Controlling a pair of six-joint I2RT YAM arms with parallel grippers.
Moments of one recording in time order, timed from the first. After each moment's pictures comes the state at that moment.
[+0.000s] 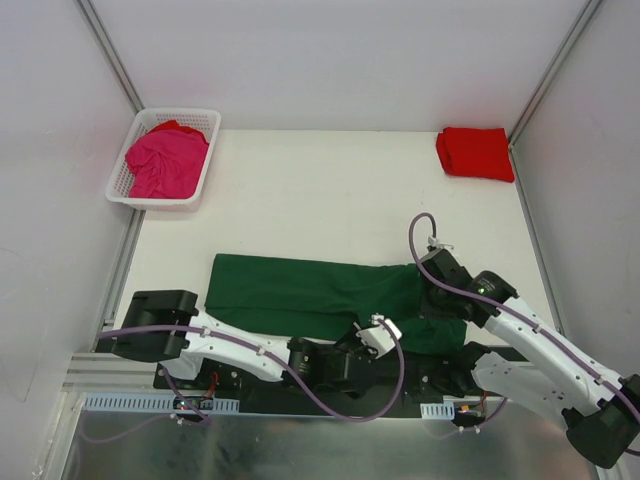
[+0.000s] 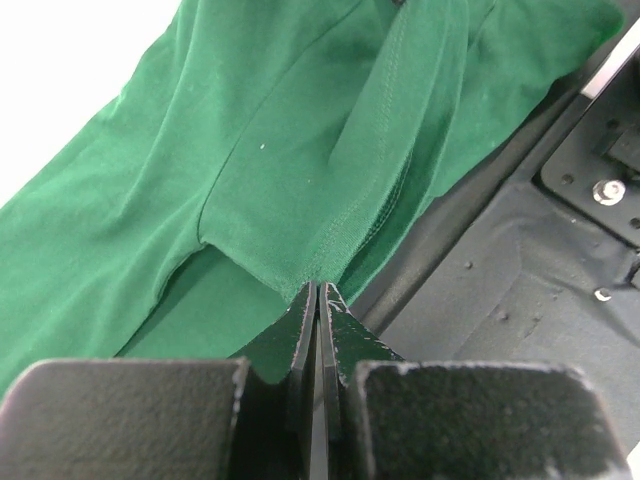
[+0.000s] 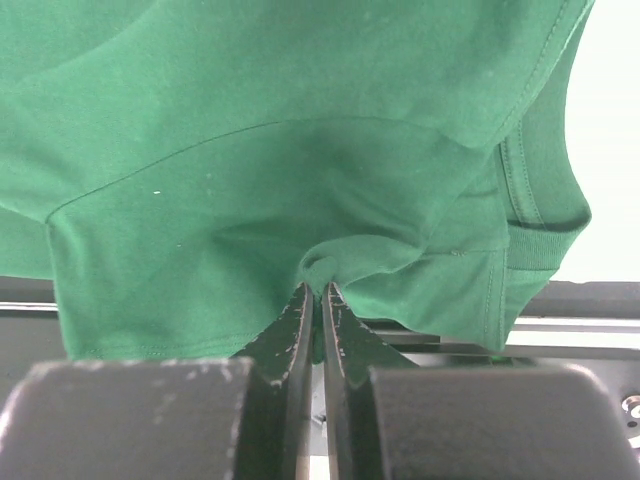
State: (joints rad) left arm -1.70 1.56 0.85 0.03 -0.77 -0.33; right arm 0.70 0.84 0.72 -1.05 0.20 0.72
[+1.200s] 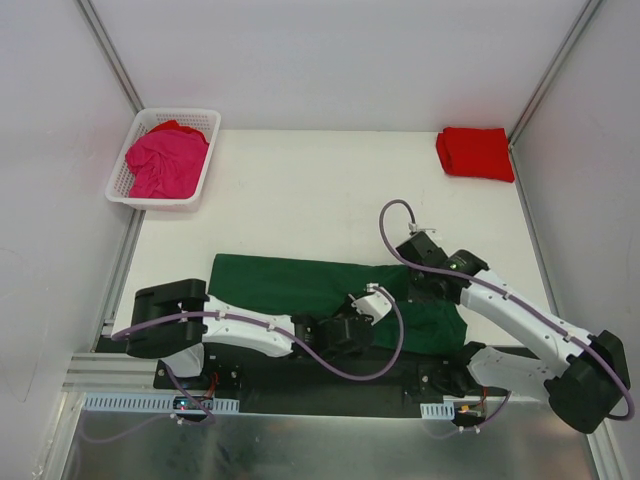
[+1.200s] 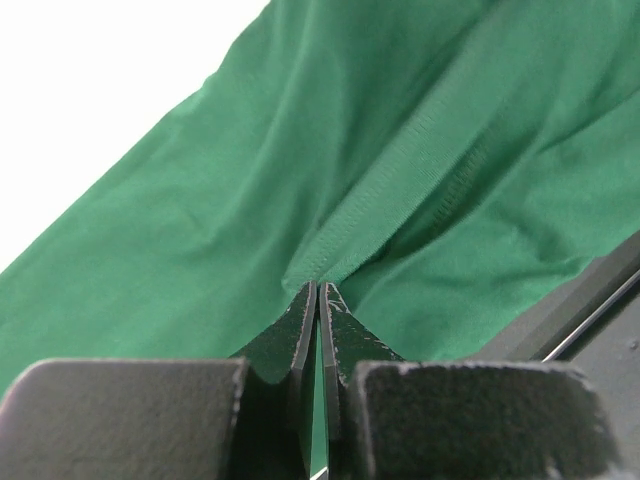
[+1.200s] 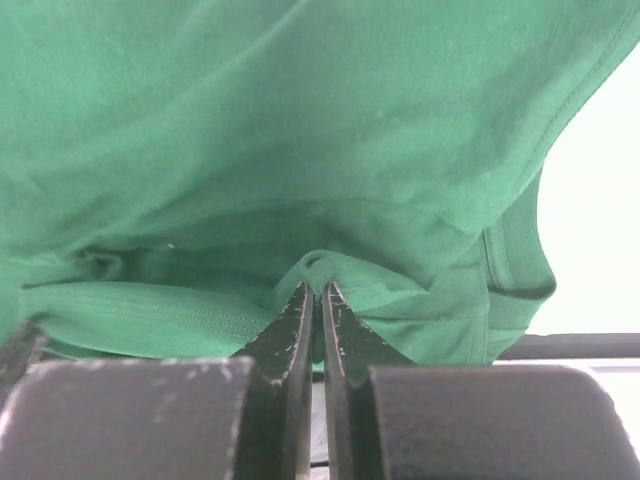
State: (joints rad) left arm -1.48 1.60 0.82 0.10 -0.68 -0.24; right arm 0.70 1.07 0.80 -0.94 0.28 0.63
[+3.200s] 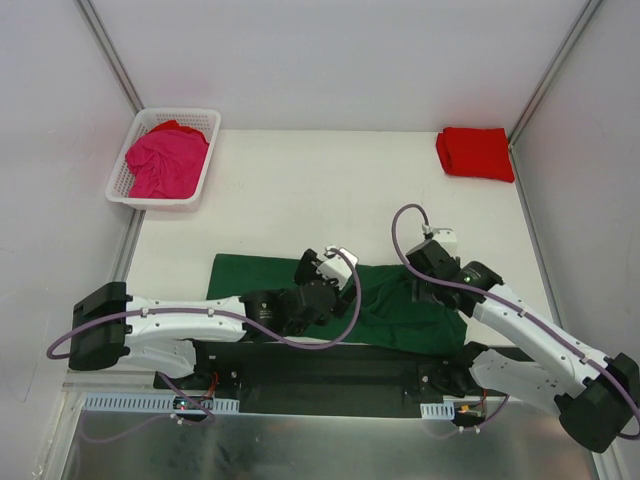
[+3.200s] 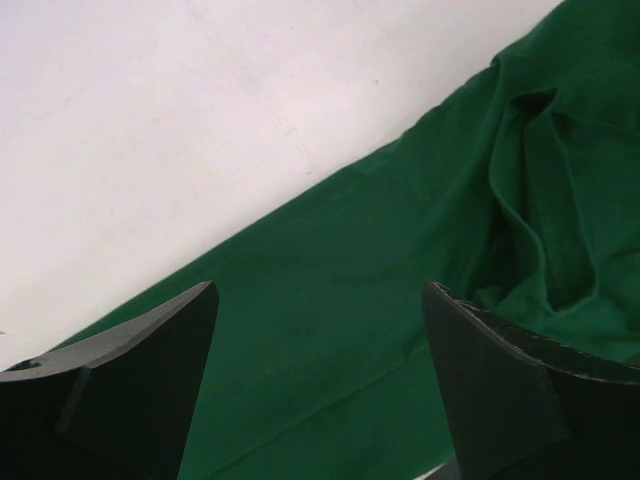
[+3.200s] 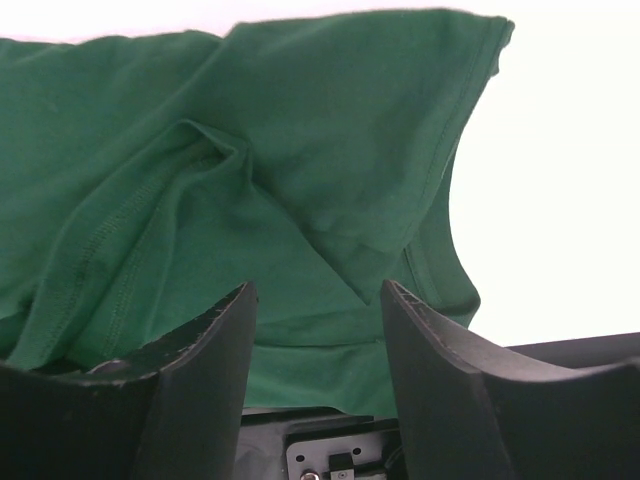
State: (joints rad) left arm -1.33 1.26 0.75 -0.01 -0.71 -0.17; right arm 0.70 0.97 0.76 -0.94 0.46 0.60
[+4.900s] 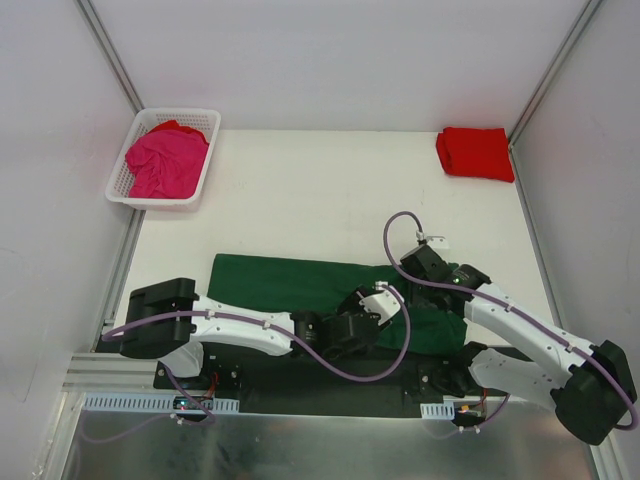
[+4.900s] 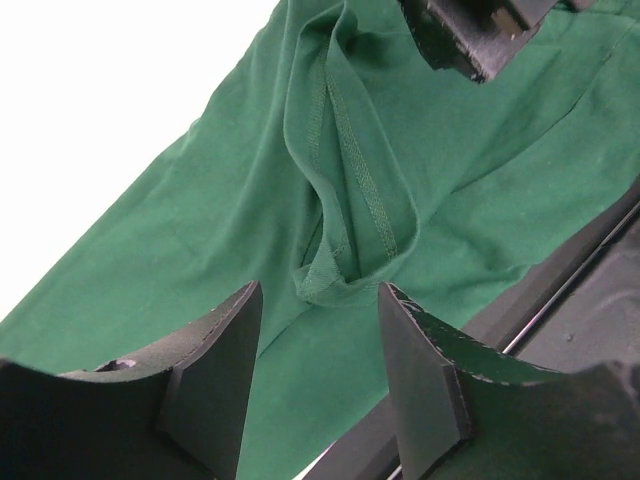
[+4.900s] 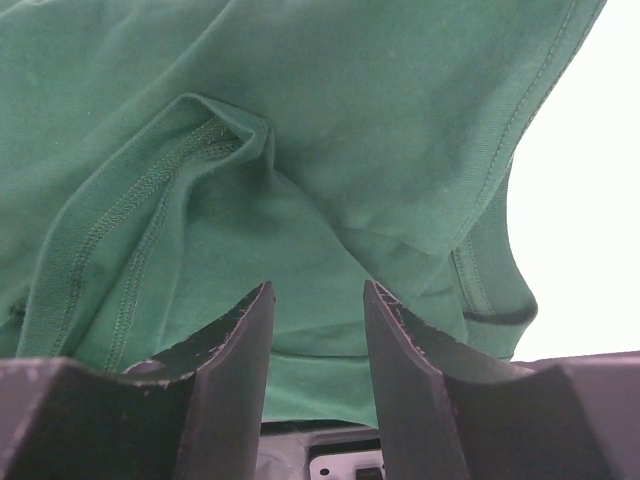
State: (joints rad) left arm -1.50 1.59 0.90 0.02 -0.63 -0.20; right arm 0.70 1.00 0.66 -0.84 0.38 0.64
